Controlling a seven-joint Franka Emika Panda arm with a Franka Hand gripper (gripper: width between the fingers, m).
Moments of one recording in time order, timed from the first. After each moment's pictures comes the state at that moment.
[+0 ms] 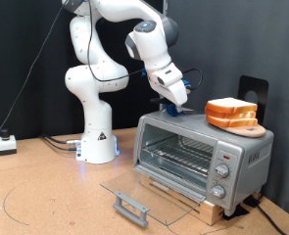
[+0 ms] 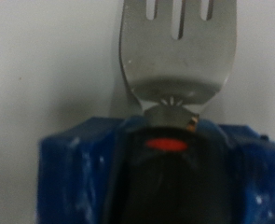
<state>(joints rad) 0.11 -0.77 0.30 -2.87 0.74 2.07 -0.83</state>
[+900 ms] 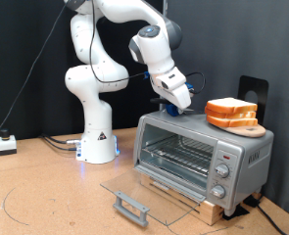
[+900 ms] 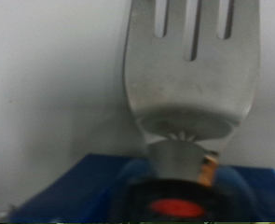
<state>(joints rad) 0.11 -0.74 0.34 -2.87 0.79 2.09 -0.86</state>
